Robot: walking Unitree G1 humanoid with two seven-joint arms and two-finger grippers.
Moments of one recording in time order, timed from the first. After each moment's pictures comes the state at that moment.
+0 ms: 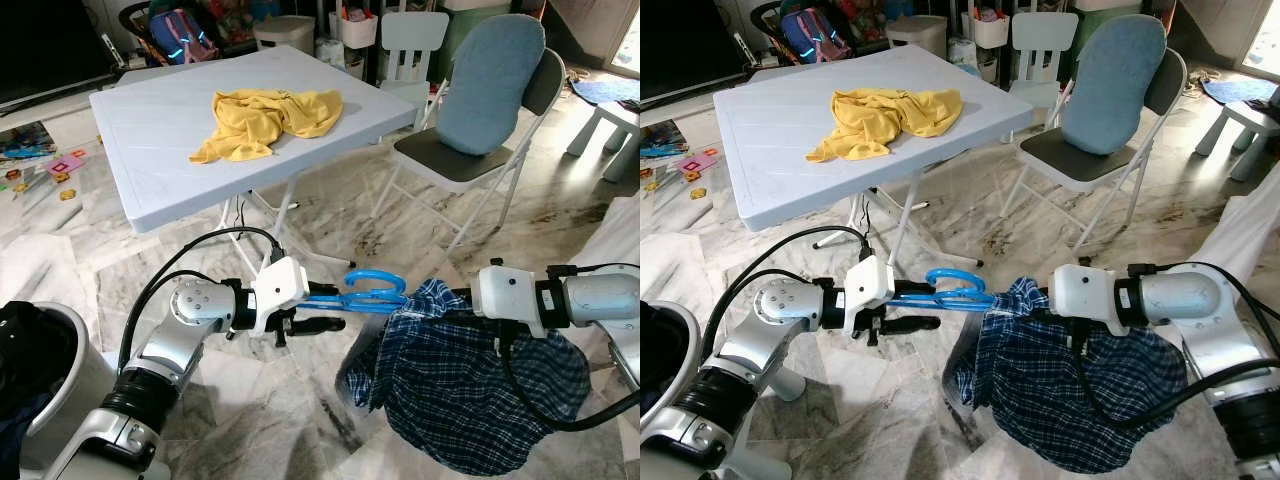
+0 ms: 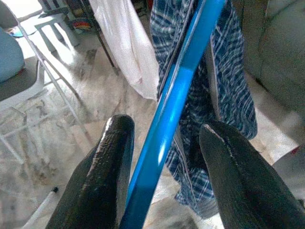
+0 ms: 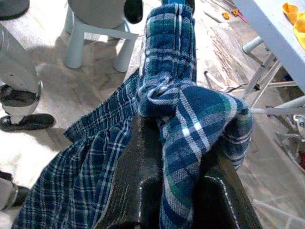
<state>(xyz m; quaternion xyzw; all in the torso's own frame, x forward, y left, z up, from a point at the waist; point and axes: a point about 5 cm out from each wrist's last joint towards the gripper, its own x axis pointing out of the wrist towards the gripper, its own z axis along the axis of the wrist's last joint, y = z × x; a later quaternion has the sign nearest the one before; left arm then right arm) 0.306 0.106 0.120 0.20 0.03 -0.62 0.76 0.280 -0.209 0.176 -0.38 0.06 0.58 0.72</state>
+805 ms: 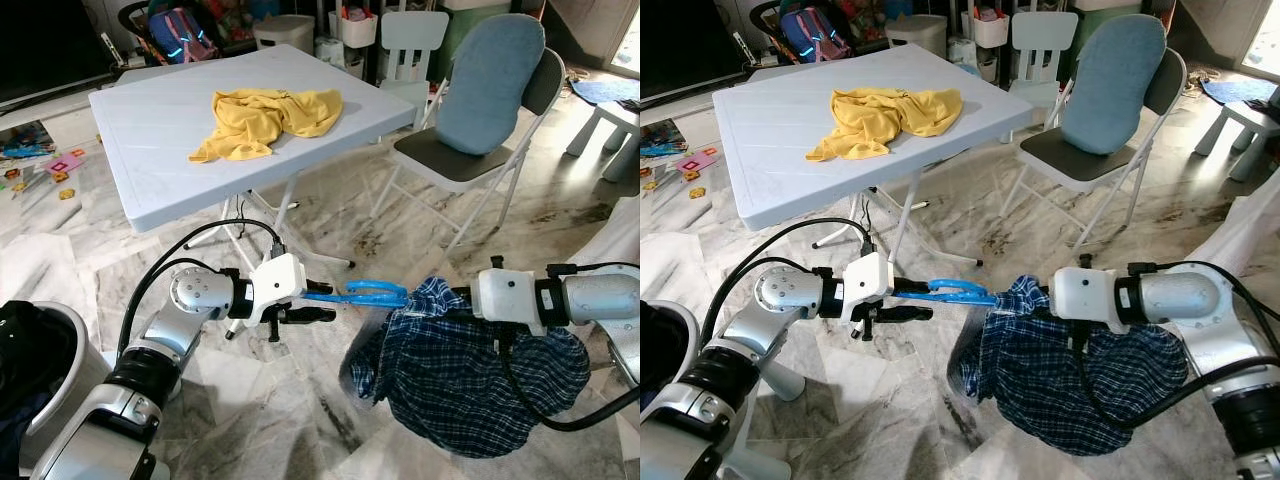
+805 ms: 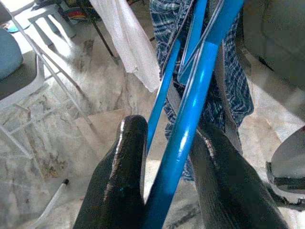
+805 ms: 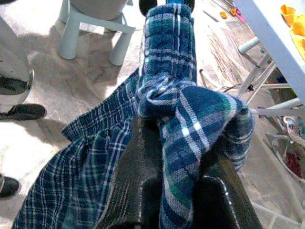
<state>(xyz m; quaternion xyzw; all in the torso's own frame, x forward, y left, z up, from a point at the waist) 0.320 0.112 0.122 0.24 0.04 -0.62 0.74 0.283 -0.212 0.174 -0.41 0.05 0.58 0.71</state>
